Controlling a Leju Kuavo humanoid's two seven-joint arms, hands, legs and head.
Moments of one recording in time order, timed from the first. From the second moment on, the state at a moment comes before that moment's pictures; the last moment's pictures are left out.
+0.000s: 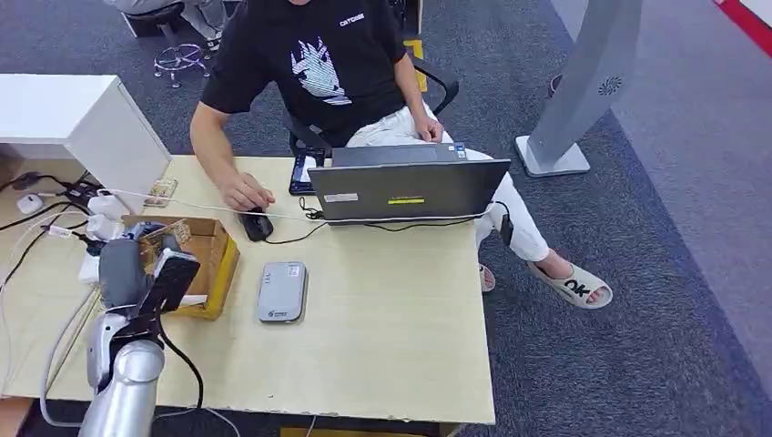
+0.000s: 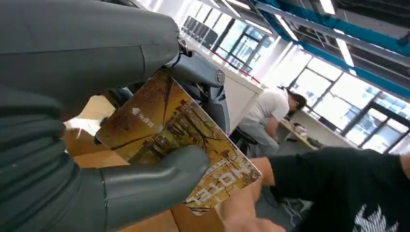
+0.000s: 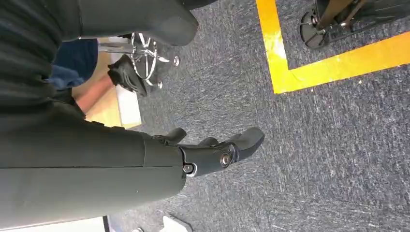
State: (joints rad) left arm -0.20 -0.01 0.10 -1.38 -0.86 0.35 -0.25; right arm -0.04 0.12 -0.32 -0.19 0.36 -0.30 0.14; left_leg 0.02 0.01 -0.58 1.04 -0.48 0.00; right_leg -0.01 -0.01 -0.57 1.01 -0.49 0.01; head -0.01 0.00
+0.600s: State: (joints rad) left arm -0.20 -0.02 -0.06 -1.40 -1.00 0.26 -0.18; right arm -0.04 0.12 -0.32 -0.19 0.37 -0.29 0.14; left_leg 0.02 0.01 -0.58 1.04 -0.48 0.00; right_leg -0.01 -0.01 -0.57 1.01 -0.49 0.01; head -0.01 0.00
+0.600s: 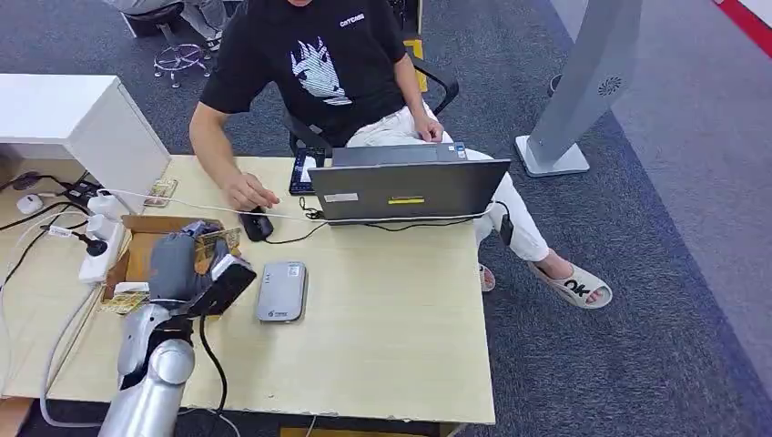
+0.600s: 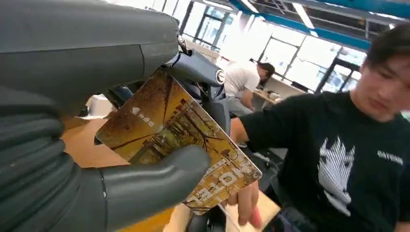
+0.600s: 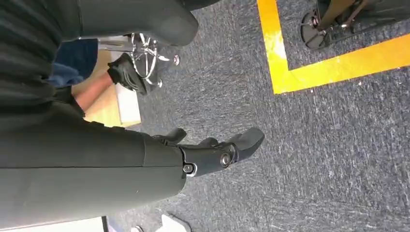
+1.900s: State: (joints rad) left arm -0.28 0.03 -0.24 -1.07 -1.33 0.18 0.09; right arm -0.04 0.12 -0.35 -0.19 0.42 -0.28 0.16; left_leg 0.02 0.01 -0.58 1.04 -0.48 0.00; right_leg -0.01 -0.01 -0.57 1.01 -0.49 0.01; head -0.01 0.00
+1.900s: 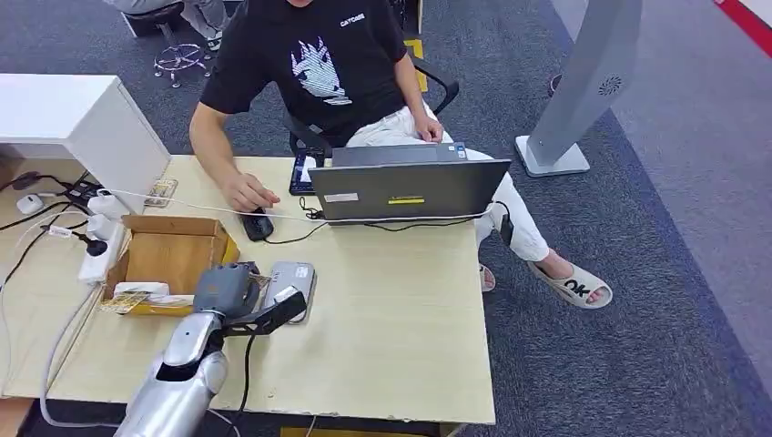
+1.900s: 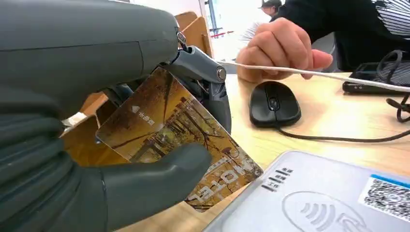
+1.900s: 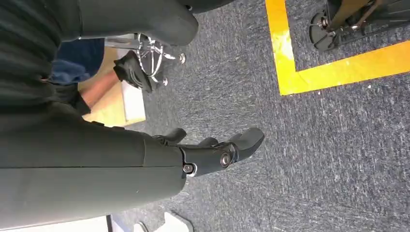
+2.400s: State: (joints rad) left arm -0.28 0.03 -0.24 -1.05 -1.33 0.18 0.09; right arm -0.04 0.12 -0.35 -0.19 0.42 -0.28 0.17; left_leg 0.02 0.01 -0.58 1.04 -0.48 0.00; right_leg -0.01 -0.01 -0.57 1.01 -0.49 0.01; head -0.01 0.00
